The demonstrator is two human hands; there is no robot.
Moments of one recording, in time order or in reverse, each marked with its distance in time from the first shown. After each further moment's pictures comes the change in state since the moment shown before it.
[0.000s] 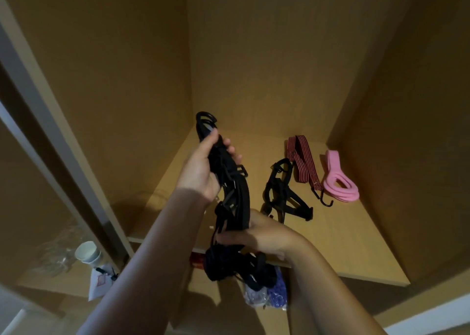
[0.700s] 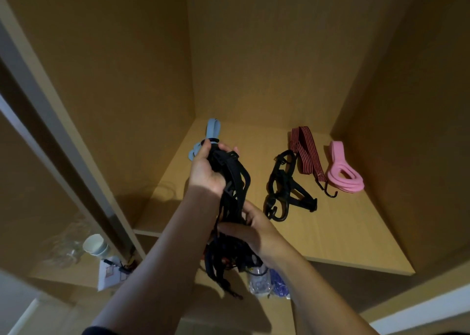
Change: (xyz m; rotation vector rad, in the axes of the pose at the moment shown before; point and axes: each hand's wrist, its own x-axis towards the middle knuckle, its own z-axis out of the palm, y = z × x) left_hand 0.020 -0.018 -0.017 -0.510 0.192 -0.125; right_hand 0.011 0.029 0.029 0.486 0.238 -0.052
